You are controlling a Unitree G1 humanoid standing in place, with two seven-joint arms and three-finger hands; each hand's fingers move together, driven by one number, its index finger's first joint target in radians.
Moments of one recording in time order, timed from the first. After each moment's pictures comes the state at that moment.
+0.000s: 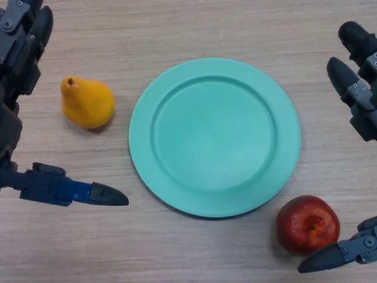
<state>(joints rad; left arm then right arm) -0.01 0.26 0.25 -0.85 -0.10 0.29 -0.23 0.17 -0.43 -0.06 -0.99 0.23 0.32 0.09</state>
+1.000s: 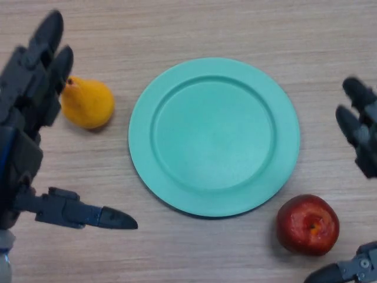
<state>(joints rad) 0.12 0.21 0.20 -0.77 -0.14 0.22 -0.24 0.34 -0.19 -0.12 -0.68 0.07 -0.02 0.32</state>
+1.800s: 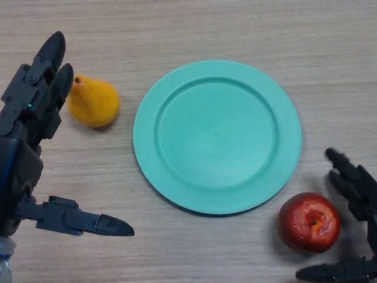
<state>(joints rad) 0.14 0.20 0.20 -0.73 -0.13 0.17 -0.25 0.25 -0.19 -0.12 -0.06 -0.12 -0.32 0.19</state>
